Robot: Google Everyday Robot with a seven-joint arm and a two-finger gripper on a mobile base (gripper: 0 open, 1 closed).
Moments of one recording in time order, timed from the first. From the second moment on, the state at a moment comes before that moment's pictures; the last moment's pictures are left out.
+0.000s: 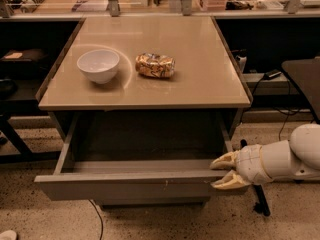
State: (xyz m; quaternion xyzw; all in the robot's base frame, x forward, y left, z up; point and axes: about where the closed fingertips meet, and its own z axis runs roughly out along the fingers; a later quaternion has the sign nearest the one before) arm 0.449 -0.177 0.654 -0.65 0.66 0.15 0.34
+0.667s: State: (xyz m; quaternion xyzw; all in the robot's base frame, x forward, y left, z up) arm 0.438 -0.178 0.653 -0.66 0.65 0.17 0.33
